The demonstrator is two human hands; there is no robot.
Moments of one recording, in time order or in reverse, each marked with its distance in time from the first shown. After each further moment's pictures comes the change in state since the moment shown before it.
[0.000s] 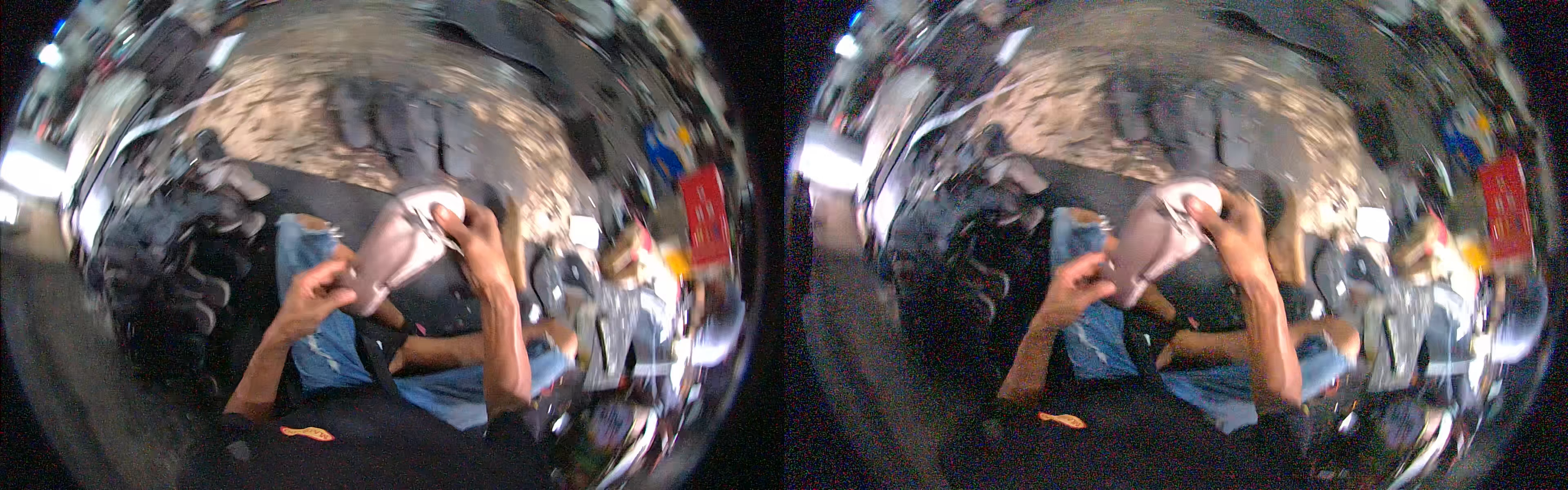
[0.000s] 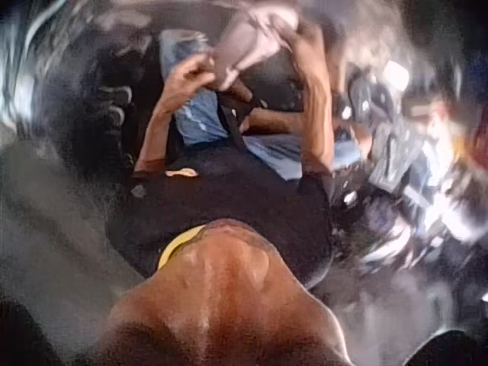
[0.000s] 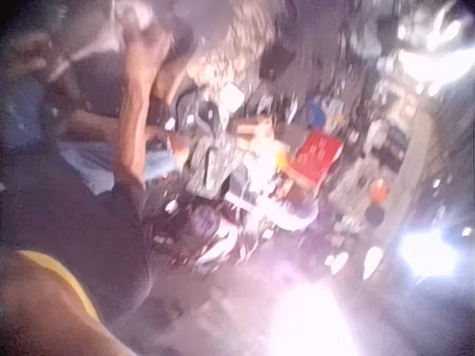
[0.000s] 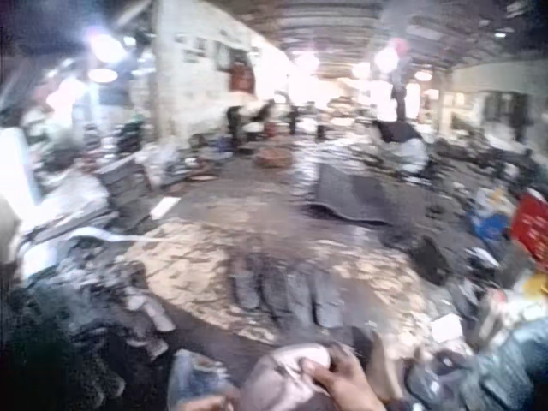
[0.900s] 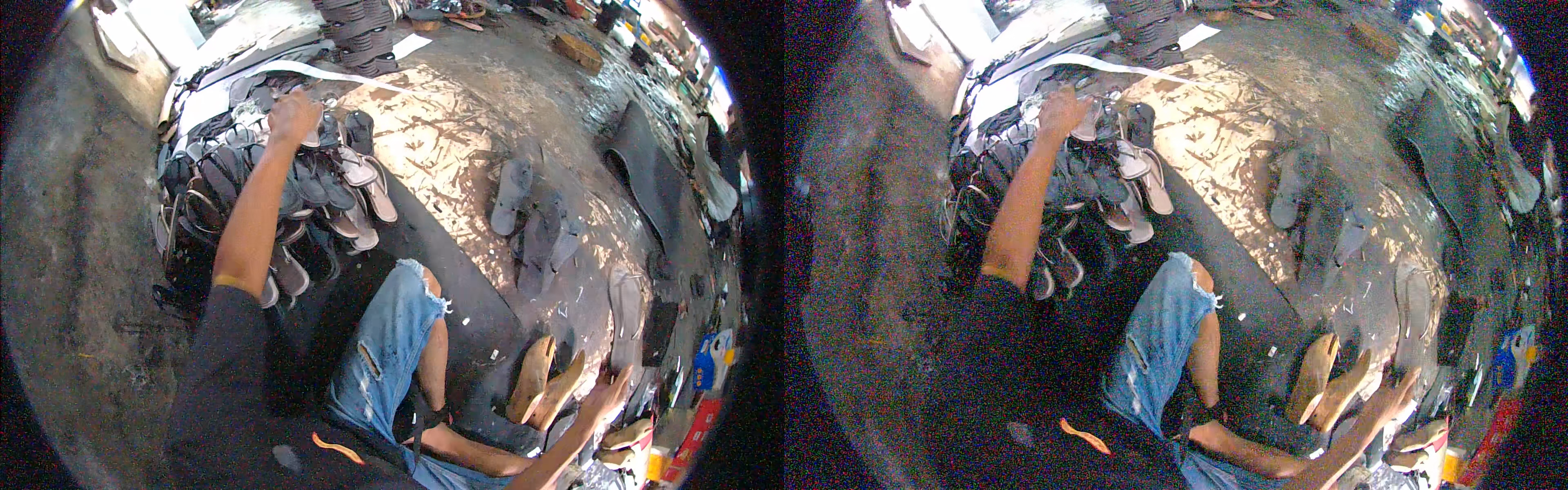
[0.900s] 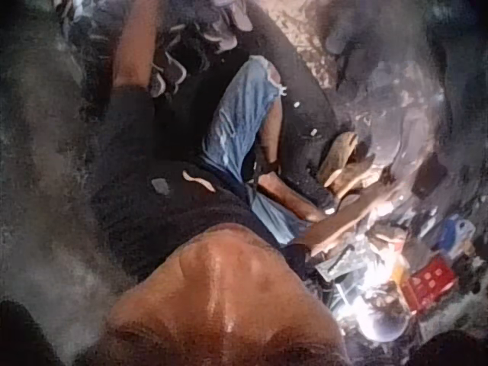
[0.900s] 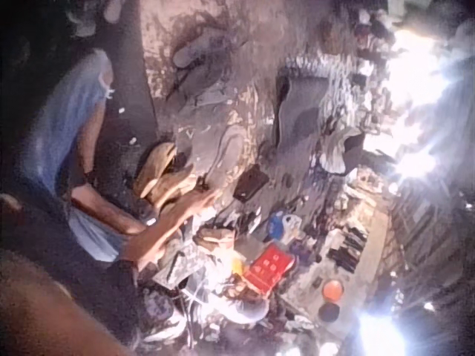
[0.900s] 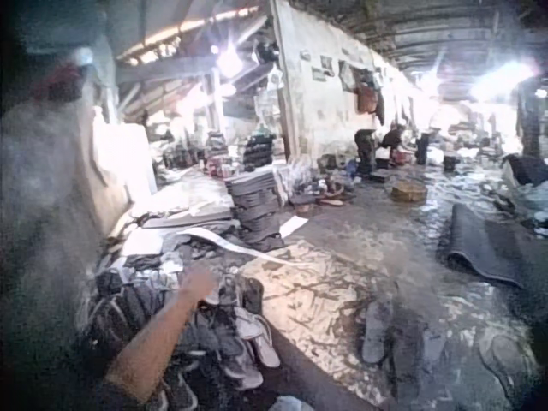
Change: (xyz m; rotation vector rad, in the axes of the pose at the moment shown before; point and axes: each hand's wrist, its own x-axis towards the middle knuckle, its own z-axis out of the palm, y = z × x) left_hand 0.078 0.078 -0.386 1.358 1.382 -0.447; right_hand 0.064 0.101 -0.189 -0.349 0.747 -0.342
